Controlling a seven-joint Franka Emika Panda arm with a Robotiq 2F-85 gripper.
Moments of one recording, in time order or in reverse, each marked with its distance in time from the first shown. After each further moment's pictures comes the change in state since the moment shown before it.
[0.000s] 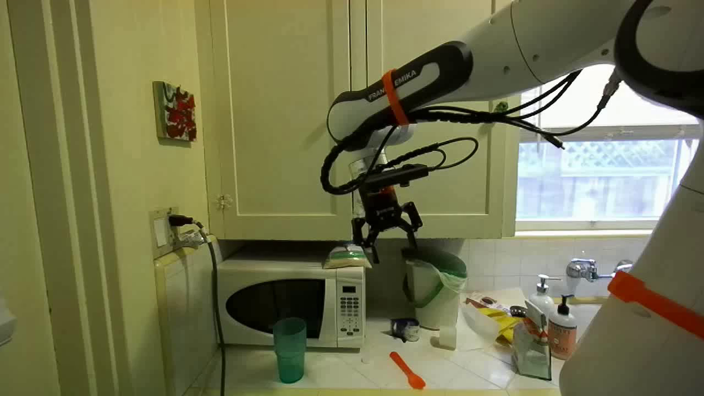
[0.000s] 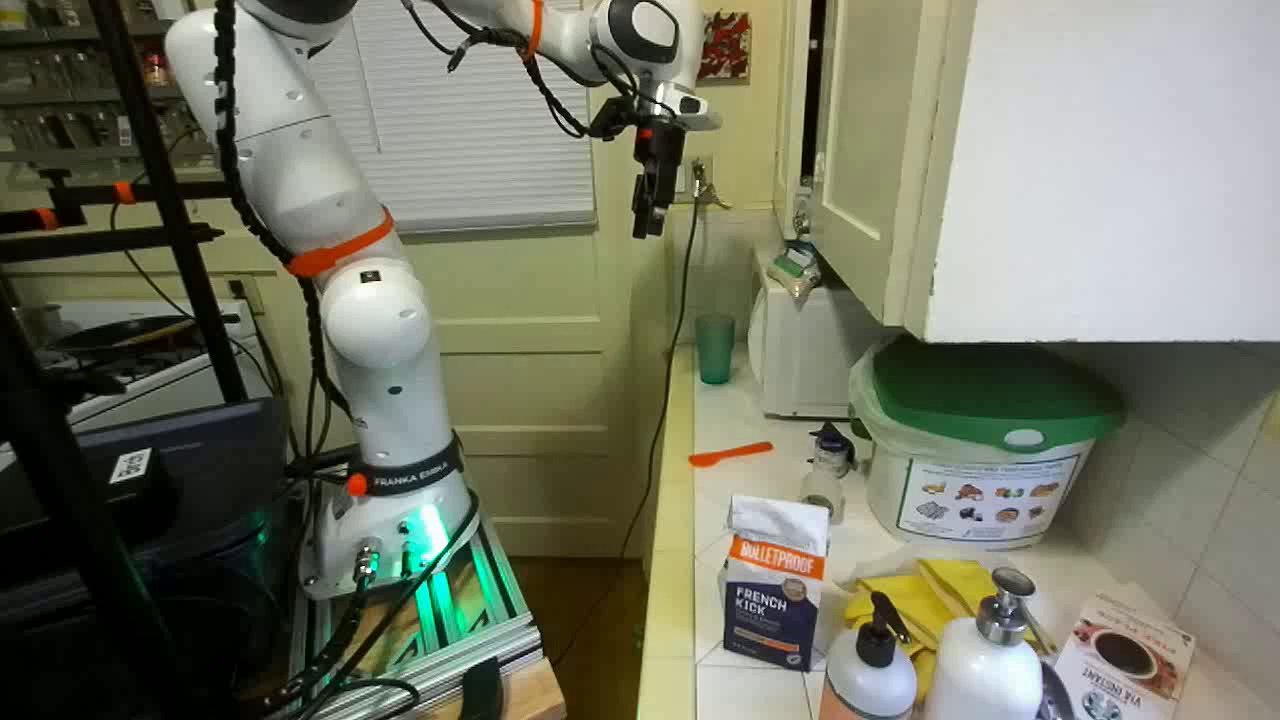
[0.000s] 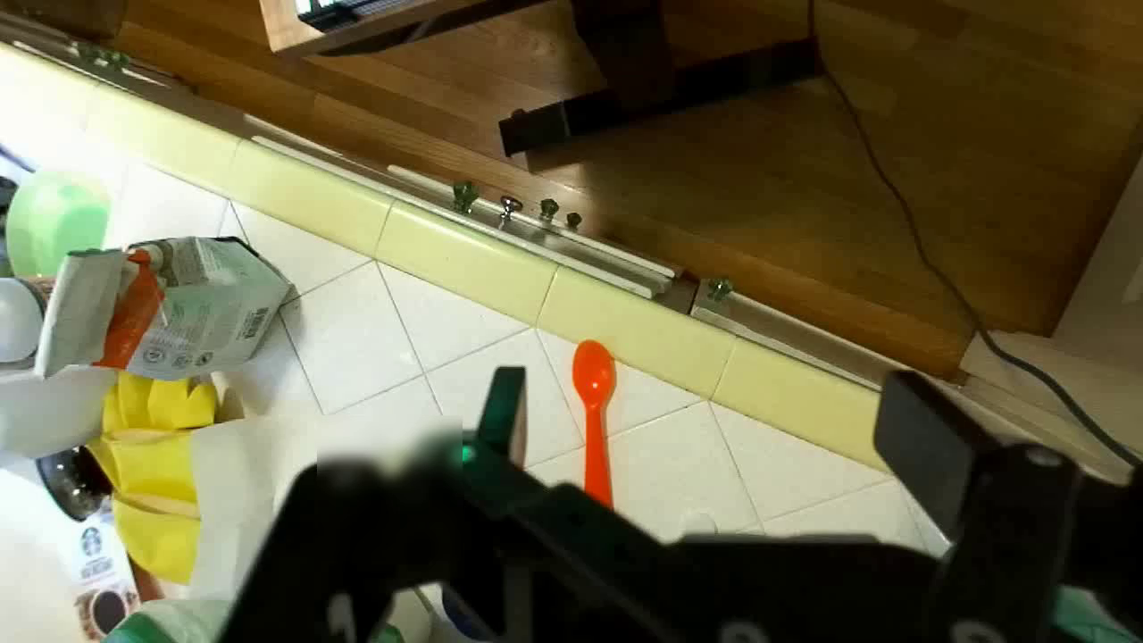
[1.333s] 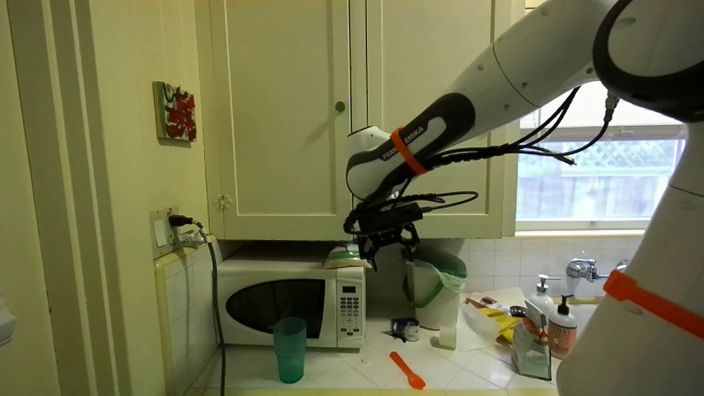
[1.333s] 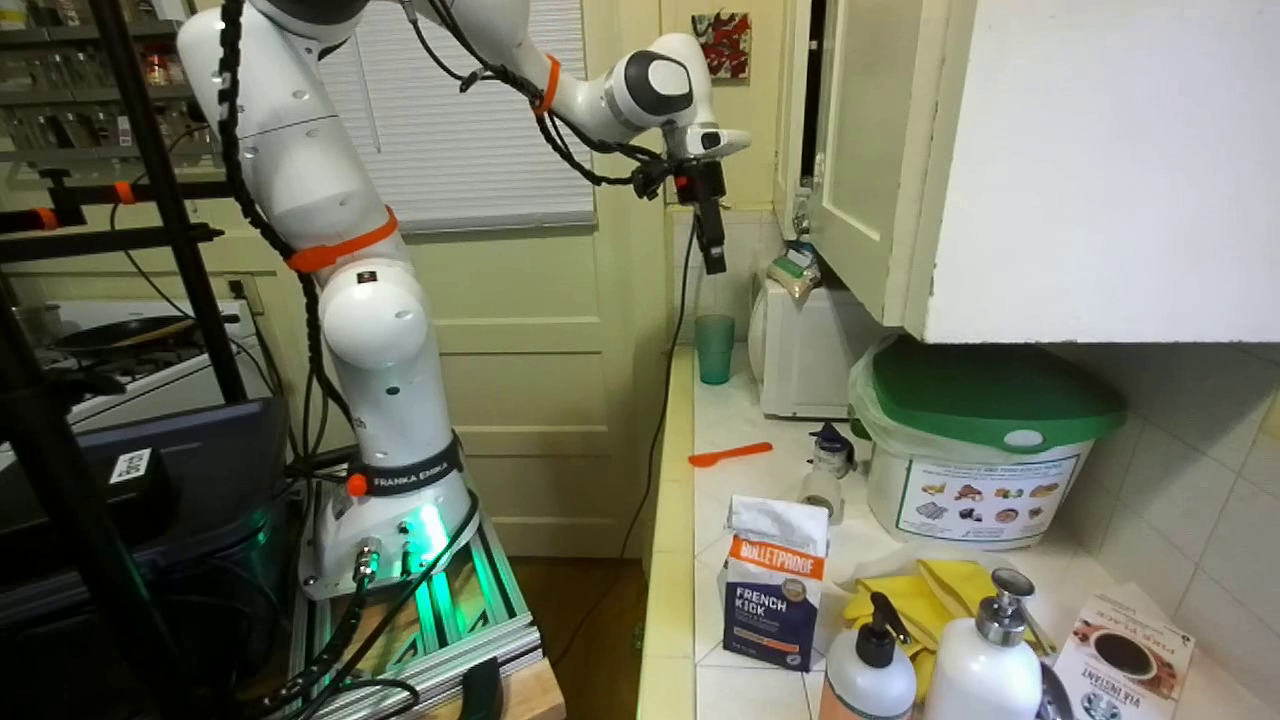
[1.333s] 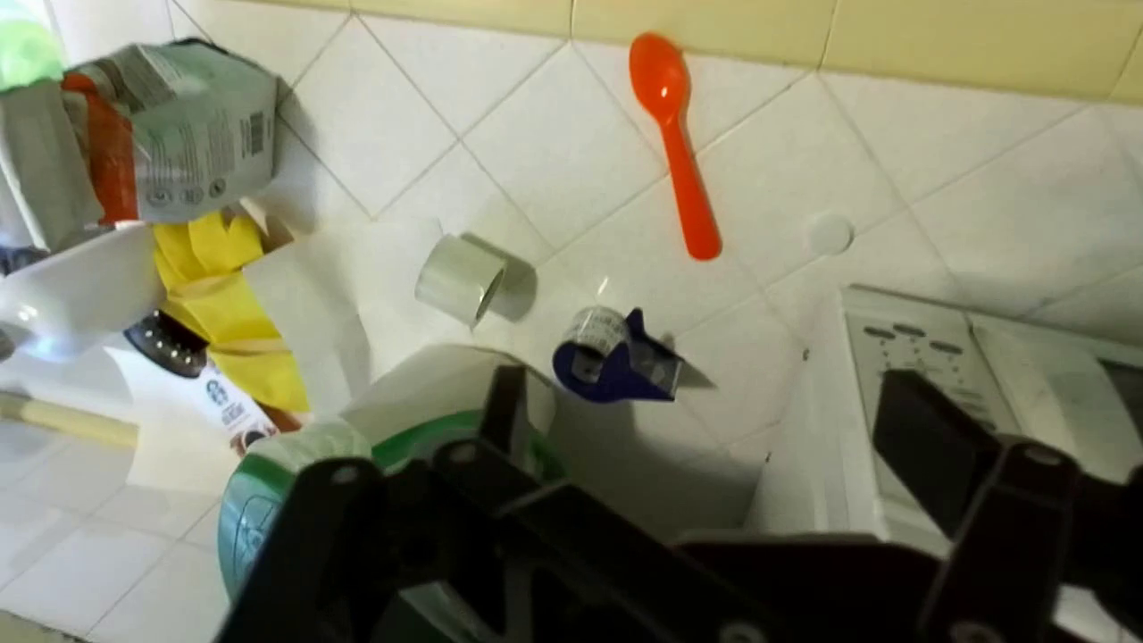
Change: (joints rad) arm -0.034 0.035 -0.031 -0.179 -0.258 0.511 0.326
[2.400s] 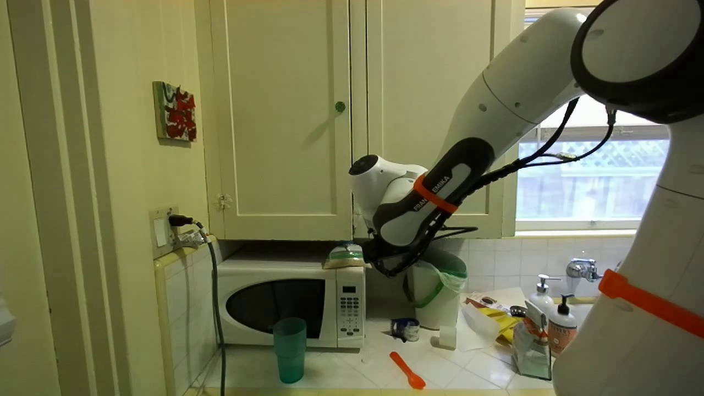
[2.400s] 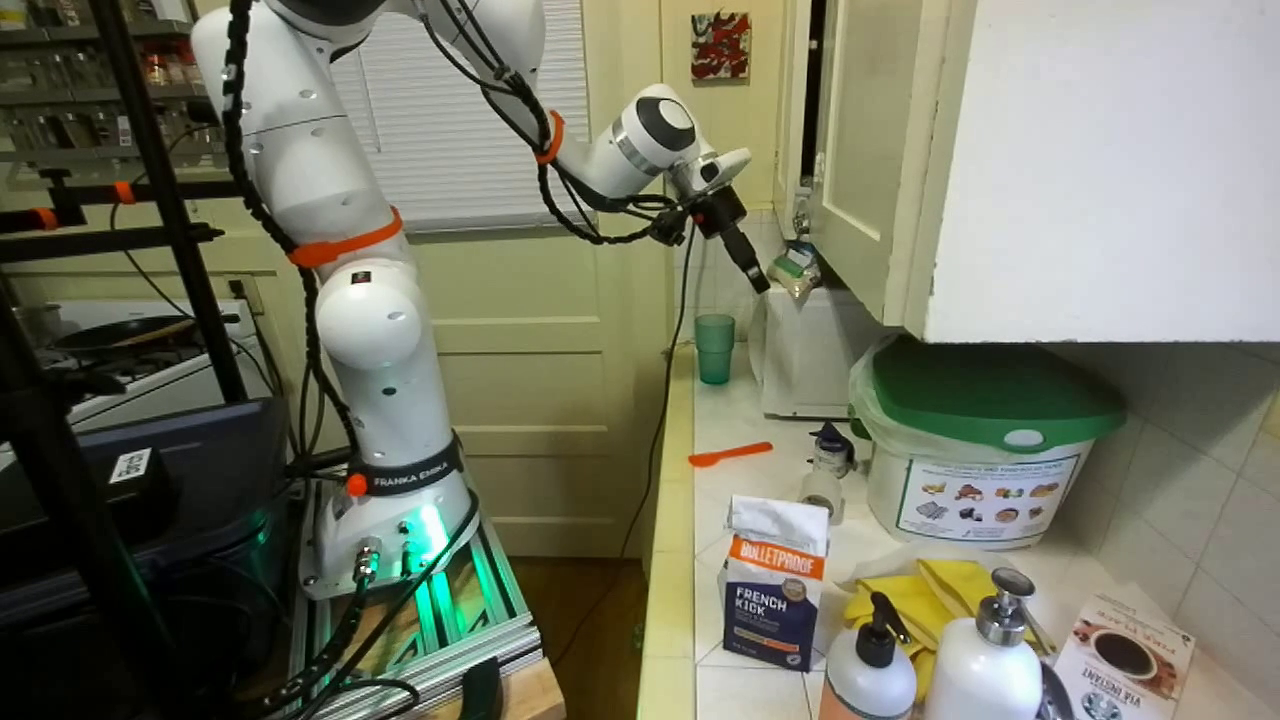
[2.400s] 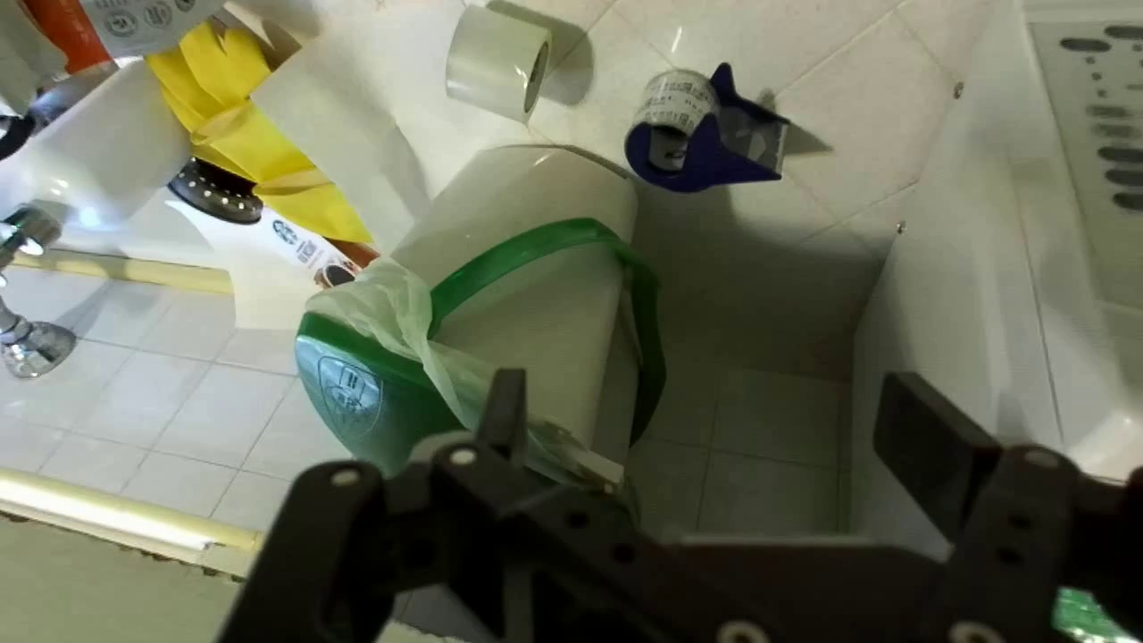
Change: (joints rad) arm -0.053 0.042 -0.007 -0.118 -0.470 0.306 0.474
